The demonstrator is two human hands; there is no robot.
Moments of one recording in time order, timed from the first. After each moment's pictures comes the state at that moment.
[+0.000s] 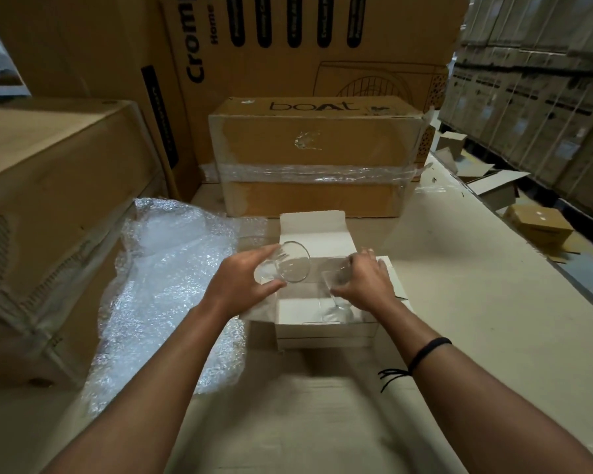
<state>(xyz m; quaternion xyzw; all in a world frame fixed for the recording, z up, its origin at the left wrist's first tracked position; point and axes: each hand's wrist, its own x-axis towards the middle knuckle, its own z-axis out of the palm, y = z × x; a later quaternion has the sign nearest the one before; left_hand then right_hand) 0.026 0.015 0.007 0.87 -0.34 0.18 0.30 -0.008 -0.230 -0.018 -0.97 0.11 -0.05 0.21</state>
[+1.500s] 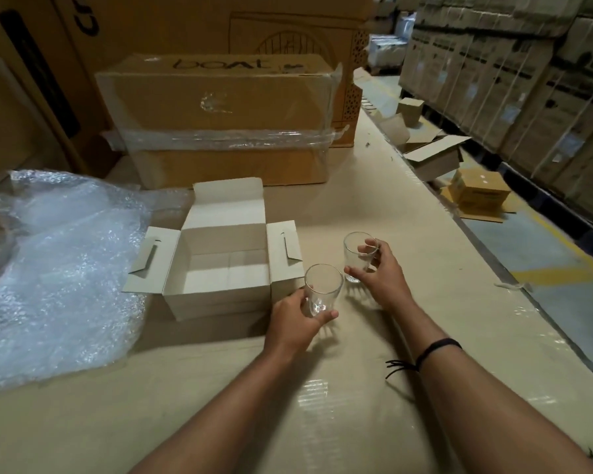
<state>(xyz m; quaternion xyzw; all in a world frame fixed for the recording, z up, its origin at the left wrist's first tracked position) -0.118 -0.219 -0.085 0.85 -0.11 -0.10 0.50 -0.105 -0.429 -0.086 -0.80 0.18 -0.15 0.55</state>
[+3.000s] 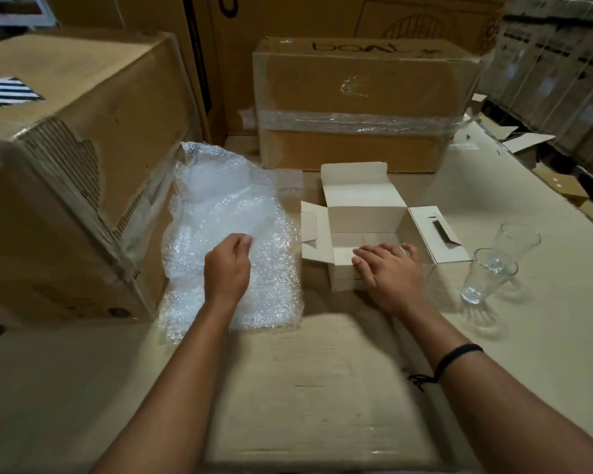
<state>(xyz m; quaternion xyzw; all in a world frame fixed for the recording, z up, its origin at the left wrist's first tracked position) -0.019 0.120 -0.039 0.86 -0.02 0.15 0.49 -0.074 -0.150 -0.067 -0.99 0.05 -0.14 0.04</state>
